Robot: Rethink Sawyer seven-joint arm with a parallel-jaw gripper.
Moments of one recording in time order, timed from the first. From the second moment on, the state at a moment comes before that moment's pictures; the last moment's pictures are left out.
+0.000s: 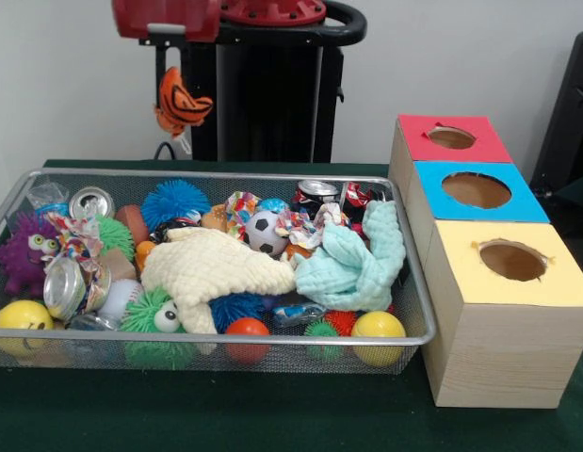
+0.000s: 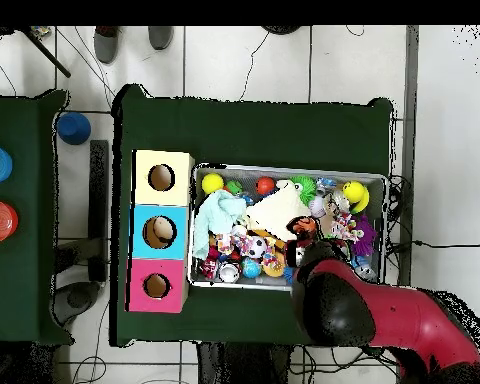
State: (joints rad) arm -0.87 -1.08 0.50 2.10 -0.39 0.29 1.57
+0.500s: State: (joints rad) arm -0.79 -1.16 0.50 2.15 -0.28 0.34 1.57
